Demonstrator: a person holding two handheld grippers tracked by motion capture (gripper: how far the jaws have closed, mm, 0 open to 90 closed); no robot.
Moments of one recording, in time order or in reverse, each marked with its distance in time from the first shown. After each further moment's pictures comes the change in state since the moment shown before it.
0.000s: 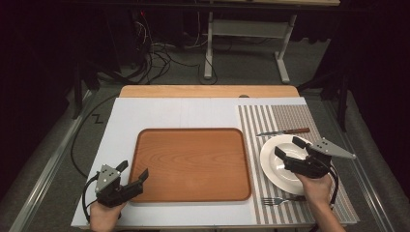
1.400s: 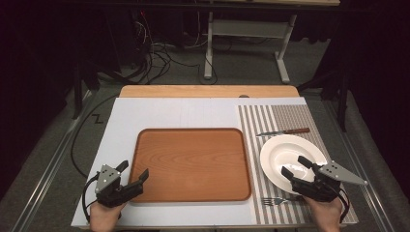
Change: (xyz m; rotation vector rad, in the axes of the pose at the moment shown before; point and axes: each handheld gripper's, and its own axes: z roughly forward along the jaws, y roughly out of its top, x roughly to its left) left arm -0.001 0.001 -0.001 -0.003 -0.007 0.007; right arm 0.013 -0.038 -0.042 0.001 0.004 0.002
